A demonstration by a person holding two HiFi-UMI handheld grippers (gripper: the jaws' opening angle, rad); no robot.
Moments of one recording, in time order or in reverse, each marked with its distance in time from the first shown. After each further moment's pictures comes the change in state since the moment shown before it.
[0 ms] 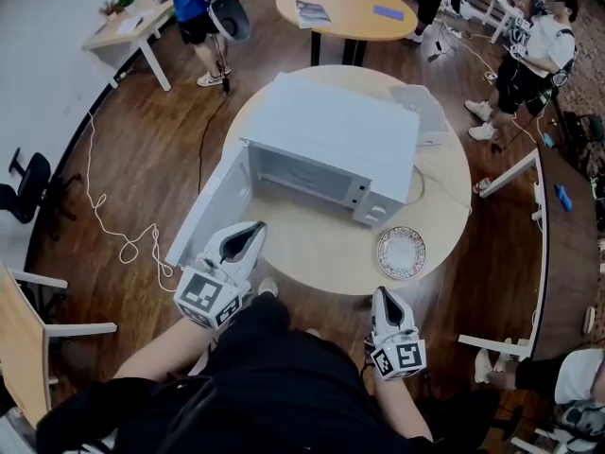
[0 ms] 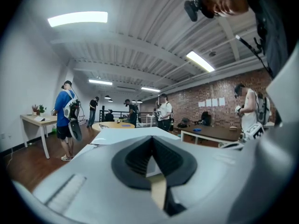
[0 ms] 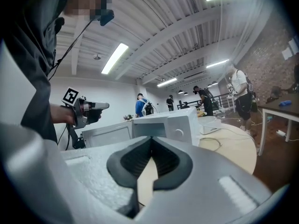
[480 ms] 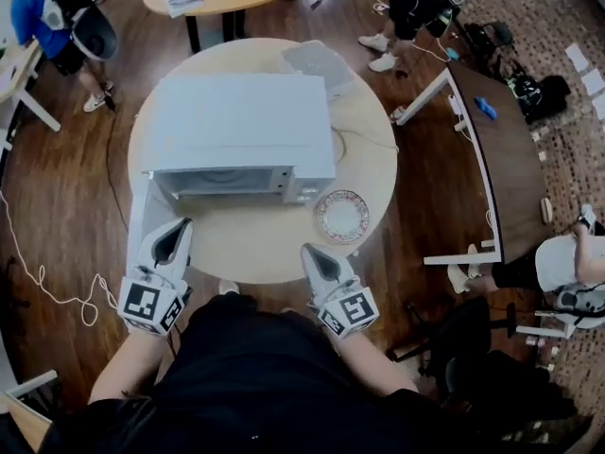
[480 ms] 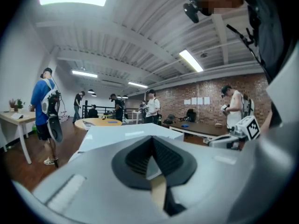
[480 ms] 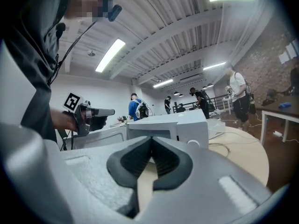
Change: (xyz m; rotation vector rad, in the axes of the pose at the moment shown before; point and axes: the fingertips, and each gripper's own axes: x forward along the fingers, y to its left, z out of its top) left arm 0.042 0.063 -0.007 0.025 0.044 -0.226; right arm 0.084 0.049 0.023 0.010 -0.023 -0.086
